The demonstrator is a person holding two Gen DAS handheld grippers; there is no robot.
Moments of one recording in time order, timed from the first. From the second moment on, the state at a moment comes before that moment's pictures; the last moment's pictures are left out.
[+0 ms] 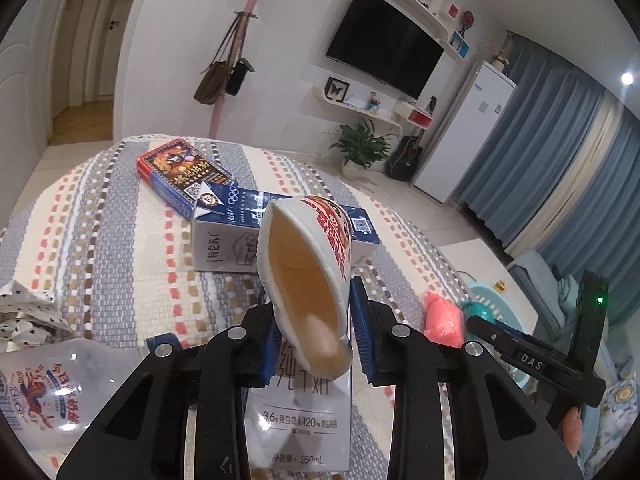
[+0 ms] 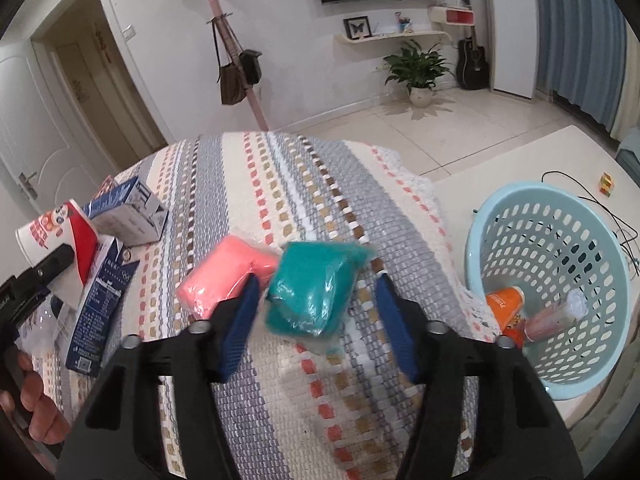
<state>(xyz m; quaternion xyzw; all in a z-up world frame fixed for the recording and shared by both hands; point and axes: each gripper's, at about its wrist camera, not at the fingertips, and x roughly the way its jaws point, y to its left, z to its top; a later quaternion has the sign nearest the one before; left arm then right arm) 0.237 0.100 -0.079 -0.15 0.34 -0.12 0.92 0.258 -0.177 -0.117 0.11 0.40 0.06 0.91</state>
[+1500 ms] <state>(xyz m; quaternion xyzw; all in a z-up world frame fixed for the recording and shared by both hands) 0.254 -0.160 -0.031 -0.04 0.32 -0.27 0.91 0.200 -0.366 -0.106 0.16 0.31 -0.07 0.94</state>
